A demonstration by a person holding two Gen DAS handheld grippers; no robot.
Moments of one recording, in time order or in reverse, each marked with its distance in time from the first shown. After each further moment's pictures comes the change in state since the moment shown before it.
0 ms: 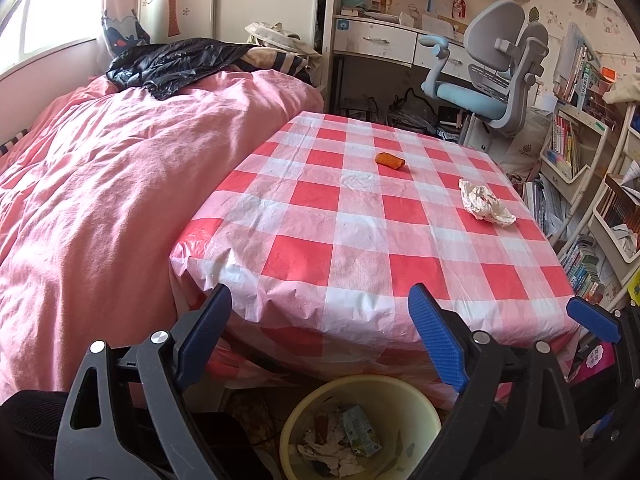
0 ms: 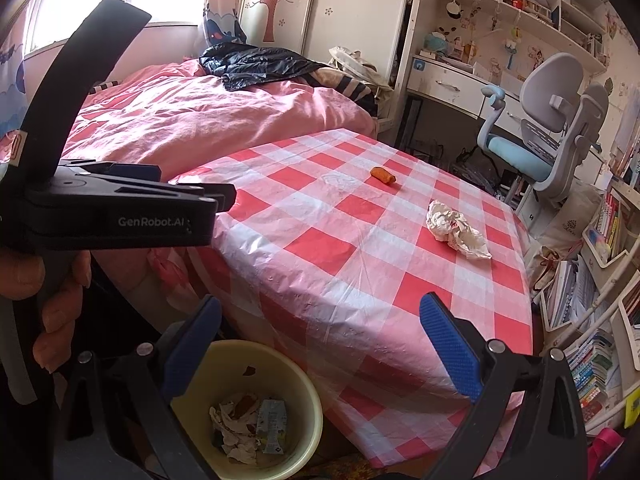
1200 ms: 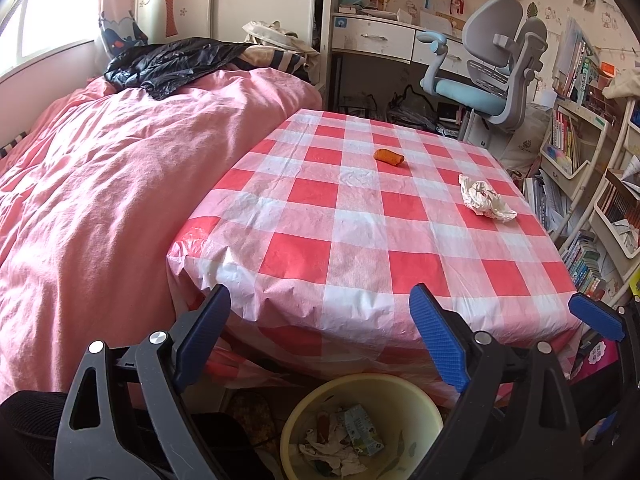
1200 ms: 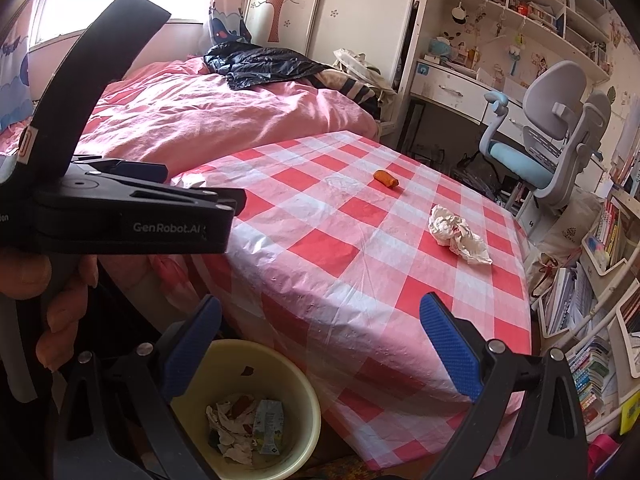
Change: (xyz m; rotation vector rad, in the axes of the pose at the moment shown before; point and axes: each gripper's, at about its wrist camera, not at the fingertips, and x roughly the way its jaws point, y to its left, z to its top) left arm 0.001 -0.003 0.000 0.003 0.004 0.004; right arm -0.001 0.003 0.001 -0.019 -0.008 -0.005
